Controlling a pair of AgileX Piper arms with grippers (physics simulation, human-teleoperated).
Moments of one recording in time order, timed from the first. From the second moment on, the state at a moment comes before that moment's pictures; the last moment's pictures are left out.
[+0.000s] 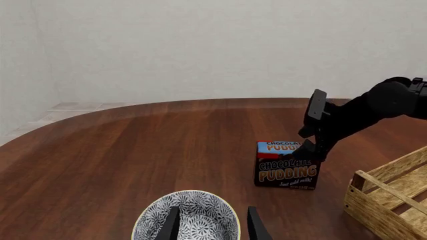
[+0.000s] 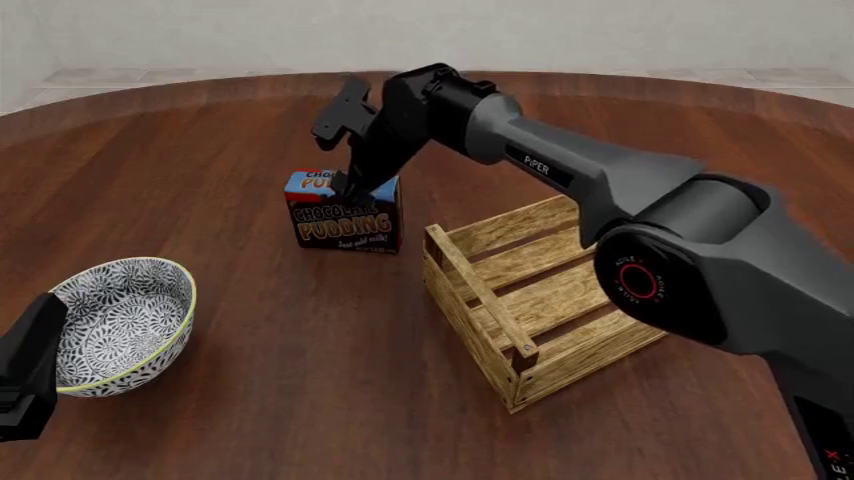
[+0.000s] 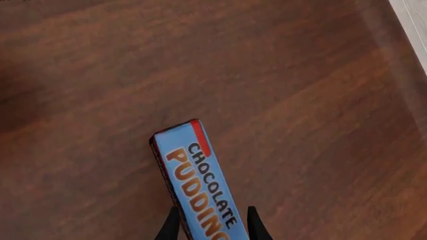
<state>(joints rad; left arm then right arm) 0.00 0.00 0.00 0.00 0.00 0.67 2.40 -2.23 0.76 -0.52</state>
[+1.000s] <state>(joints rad) 0.00 0.00 0.00 0.00 0.00 0.67 2.47 -2.33 0.80 -0.50</state>
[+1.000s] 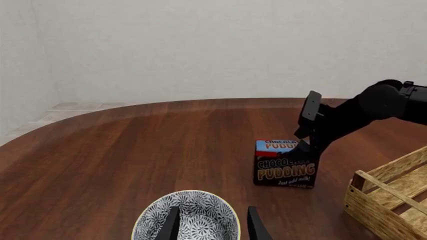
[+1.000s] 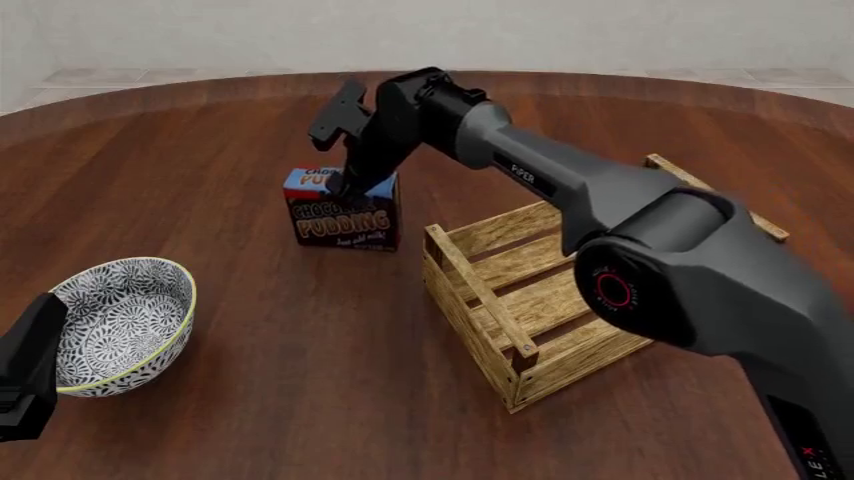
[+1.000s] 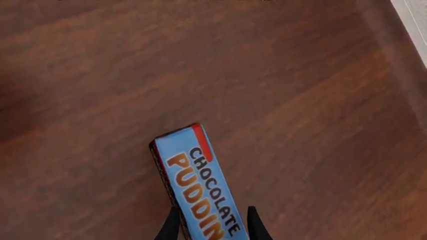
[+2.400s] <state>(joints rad) 0.00 0.00 0.00 0.00 0.00 0.55 1.63 -1.55 0.50 -0.71</state>
